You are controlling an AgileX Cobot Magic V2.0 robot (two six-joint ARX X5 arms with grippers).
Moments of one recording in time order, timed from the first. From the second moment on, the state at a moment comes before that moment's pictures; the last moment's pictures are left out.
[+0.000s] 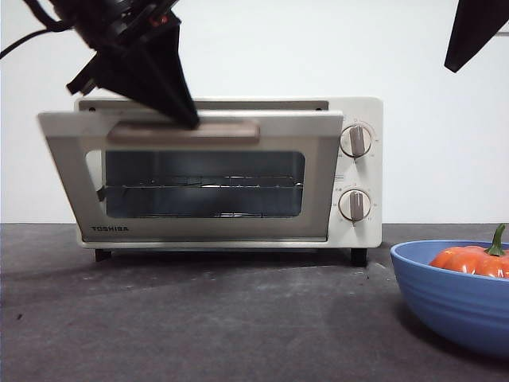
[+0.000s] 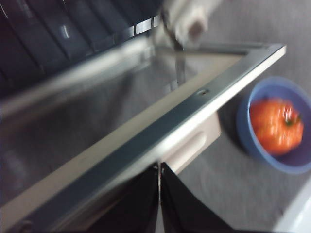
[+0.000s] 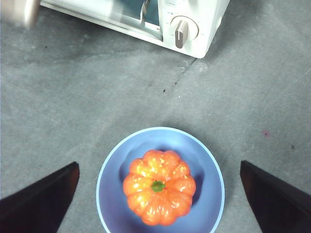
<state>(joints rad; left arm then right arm) -0.54 1.40 1.15 -0.63 0.31 -0.08 0.68 0.77 0.84 -0.85 0.13 0.27</state>
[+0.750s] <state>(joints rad) -0.56 1.42 1.13 -0.84 0.26 -0.07 0.68 0.77 0.84 -0.85 0.13 0.27</state>
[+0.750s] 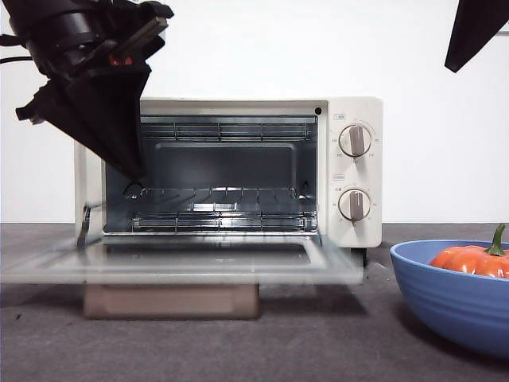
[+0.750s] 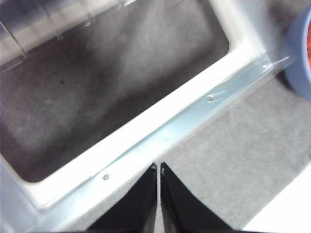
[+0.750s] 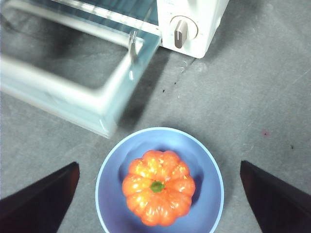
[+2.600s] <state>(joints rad) -0.42 0.66 0.81 -0.76 0.39 -0.07 0.31 0.88 0.64 -0.74 -0.11 0.38</state>
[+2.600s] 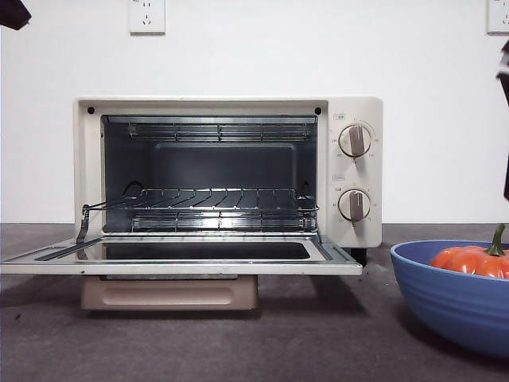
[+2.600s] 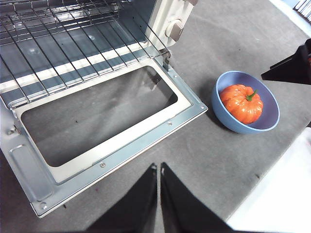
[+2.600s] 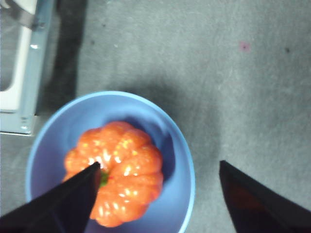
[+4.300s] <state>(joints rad) -0.42 0.66 0.81 -0.75 0.39 -0.06 0.48 0.99 0.74 -0.73 -0.07 0.41</state>
